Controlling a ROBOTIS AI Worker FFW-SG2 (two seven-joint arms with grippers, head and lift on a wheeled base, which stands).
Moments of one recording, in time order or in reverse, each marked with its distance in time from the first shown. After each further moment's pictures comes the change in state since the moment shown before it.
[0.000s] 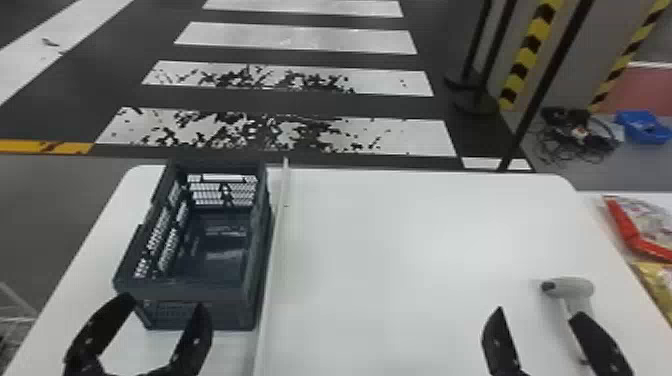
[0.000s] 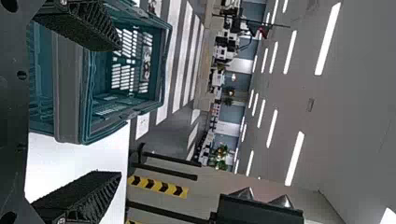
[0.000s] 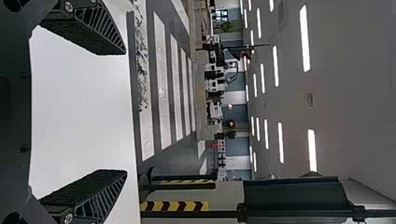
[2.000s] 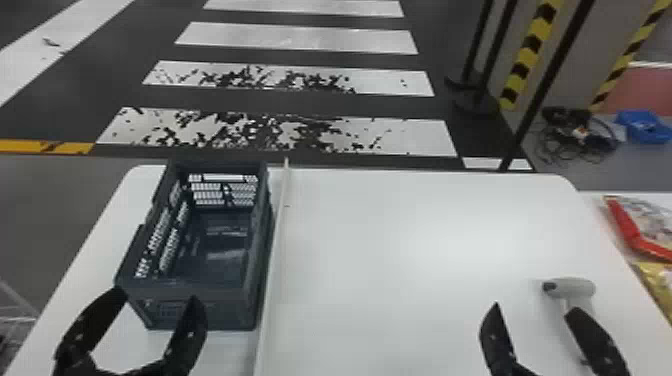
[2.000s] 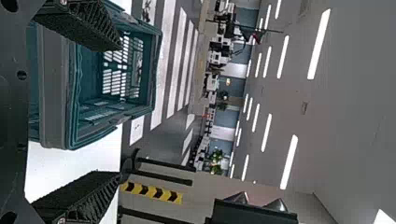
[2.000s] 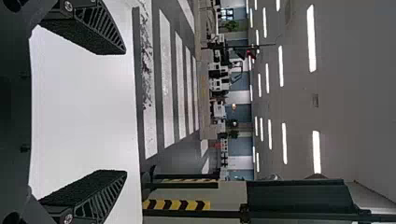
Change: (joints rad) left arm 0.013 -0.002 0.012 -0.032 -0.008 -0.001 0.024; right arm -0.039 -0.005 -0.005 0.022 0.000 0.040 -0.003
